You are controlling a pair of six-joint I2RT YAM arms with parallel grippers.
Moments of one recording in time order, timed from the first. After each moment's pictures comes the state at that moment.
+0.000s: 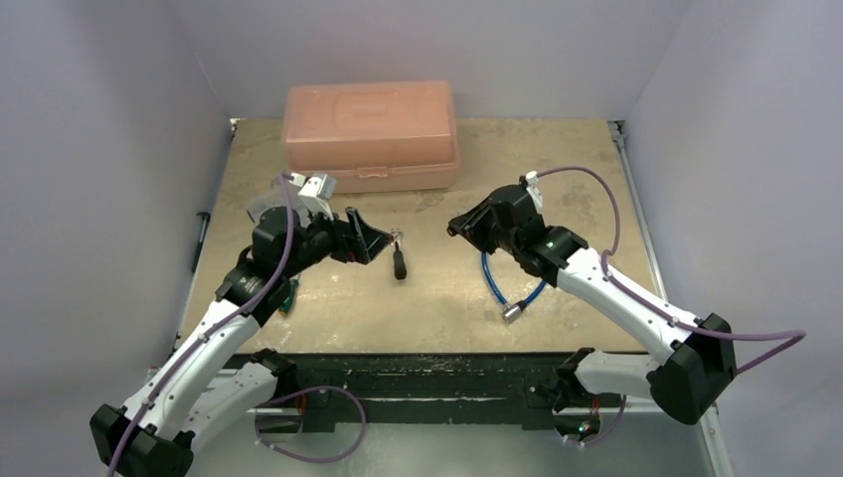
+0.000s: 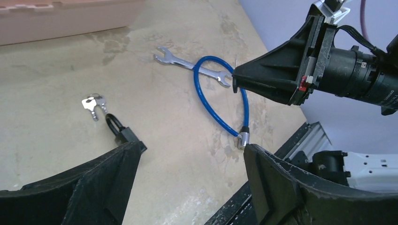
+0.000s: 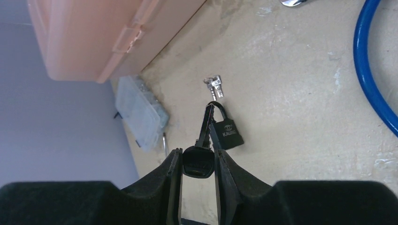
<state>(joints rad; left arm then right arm) -0.47 0.80 0.78 -0.24 0.26 -0.50 0.67 1.22 0.99 -0.40 0.20 1.26</state>
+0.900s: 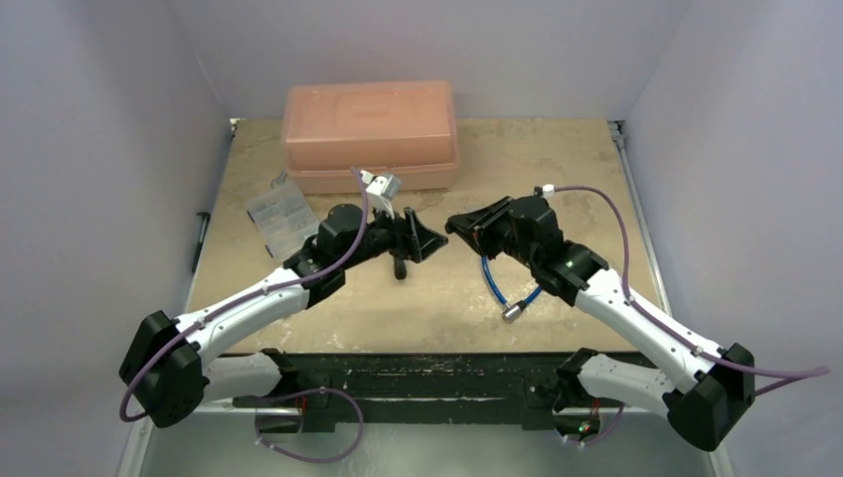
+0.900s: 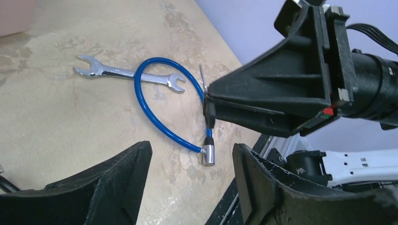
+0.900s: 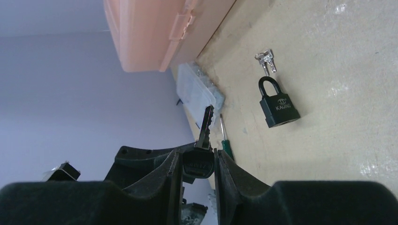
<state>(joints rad) -0.74 1.18 0.76 0.24 0.23 -0.59 0.67 1.06 0.90 -0.30 0.11 1.49</state>
